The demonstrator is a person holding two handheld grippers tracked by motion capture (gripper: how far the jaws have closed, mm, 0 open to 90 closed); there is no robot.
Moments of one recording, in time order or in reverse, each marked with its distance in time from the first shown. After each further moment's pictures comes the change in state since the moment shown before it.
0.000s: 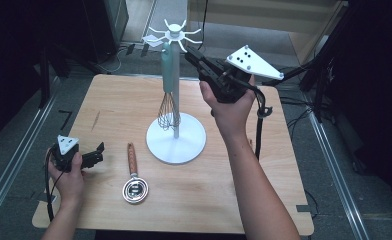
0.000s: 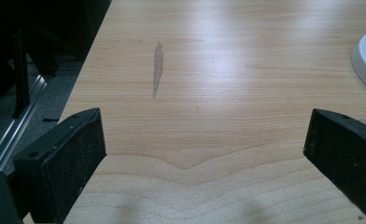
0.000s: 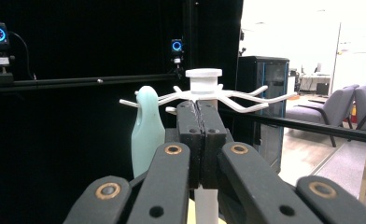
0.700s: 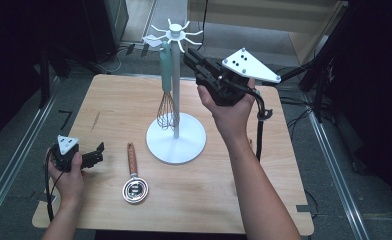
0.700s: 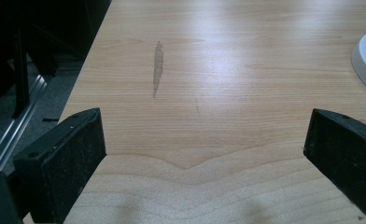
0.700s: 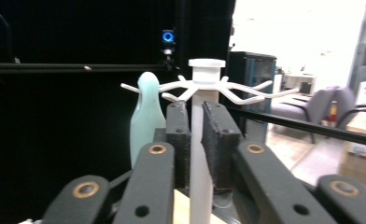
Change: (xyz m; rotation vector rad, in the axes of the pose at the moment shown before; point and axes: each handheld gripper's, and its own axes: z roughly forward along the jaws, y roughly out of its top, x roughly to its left) left arm 0.000 0.000 0.000 0.000 0.000 -0.001; right arm 0.007 -0.001 -0.003 0.034 -0.047 -0.059
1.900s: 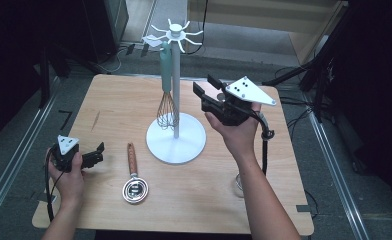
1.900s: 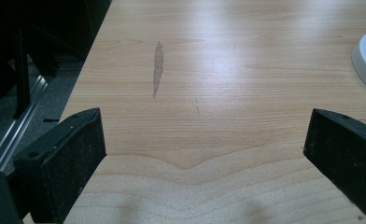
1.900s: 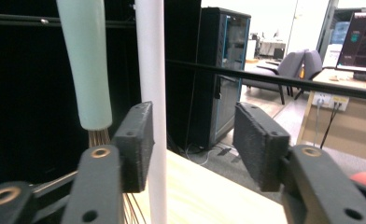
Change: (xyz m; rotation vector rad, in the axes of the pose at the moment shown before) left arm 0.000 0.000 0.000 -0.004 0.000 0.001; right arm -0.017 -0.062 -0.021 0.144 -0.122 0.005
